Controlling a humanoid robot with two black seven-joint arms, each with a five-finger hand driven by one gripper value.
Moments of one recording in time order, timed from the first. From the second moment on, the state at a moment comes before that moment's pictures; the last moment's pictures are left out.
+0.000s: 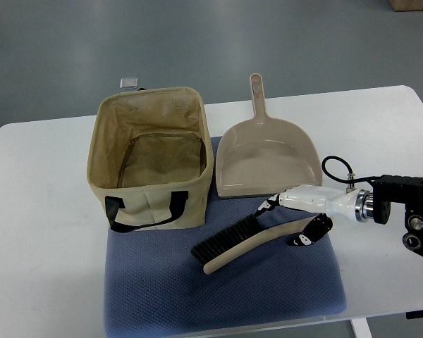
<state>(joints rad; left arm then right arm) 0.01 0.00 -0.15 -0.16 -0.07 -0.02 0.11 0.49 -0.65 0.59 1.49 -1.74 0.28 0.21</state>
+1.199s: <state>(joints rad) 0.01 0.00 -0.15 -0.16 -0.07 -0.02 0.11 0.46 -0.64 0.61 1.49 -1.83 0.21 0.15</state>
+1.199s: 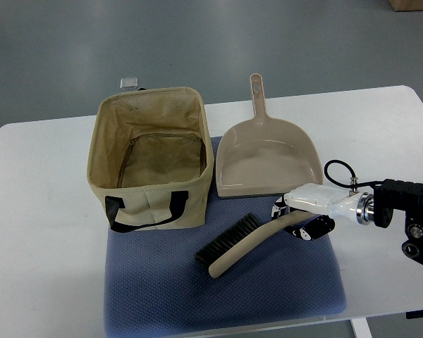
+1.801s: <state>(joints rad) 0.01 0.00 -0.15 -0.16 -0.07 -0.02 0.11 0.48 -0.72 0.81 1.47 -1.81 0.11 0.16</state>
